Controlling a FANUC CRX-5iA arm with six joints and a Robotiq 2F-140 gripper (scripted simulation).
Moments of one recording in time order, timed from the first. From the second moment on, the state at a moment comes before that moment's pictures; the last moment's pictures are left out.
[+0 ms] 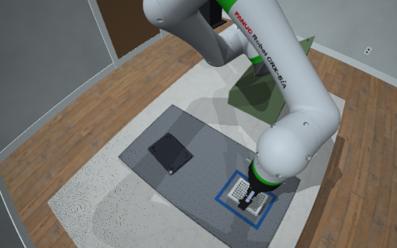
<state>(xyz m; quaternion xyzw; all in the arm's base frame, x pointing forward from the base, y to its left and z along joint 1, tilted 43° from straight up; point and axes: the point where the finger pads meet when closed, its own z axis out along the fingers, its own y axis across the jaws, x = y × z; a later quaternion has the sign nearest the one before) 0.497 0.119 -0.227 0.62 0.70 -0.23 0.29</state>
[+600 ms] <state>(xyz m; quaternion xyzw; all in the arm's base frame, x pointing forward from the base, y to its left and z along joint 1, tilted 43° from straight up) 0.493 0.137 -0.208 0.62 0.70 -0.23 0.29</state>
